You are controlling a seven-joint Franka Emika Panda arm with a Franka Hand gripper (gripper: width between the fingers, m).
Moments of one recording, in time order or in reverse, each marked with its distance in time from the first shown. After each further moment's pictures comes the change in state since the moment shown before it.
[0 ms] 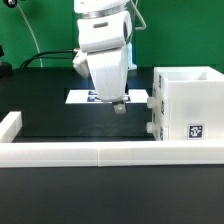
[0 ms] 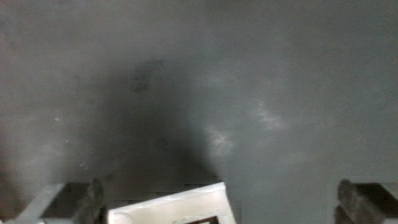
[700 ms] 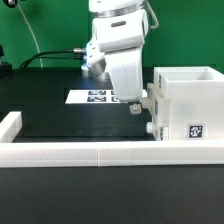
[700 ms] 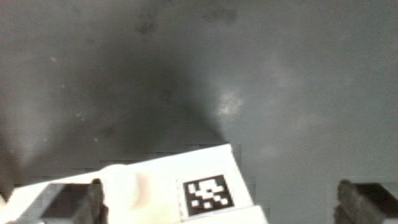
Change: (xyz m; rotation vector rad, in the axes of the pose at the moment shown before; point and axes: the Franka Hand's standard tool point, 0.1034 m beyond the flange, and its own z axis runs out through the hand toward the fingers) arm 0.027 0.004 0.002 0.003 0.001 -0.025
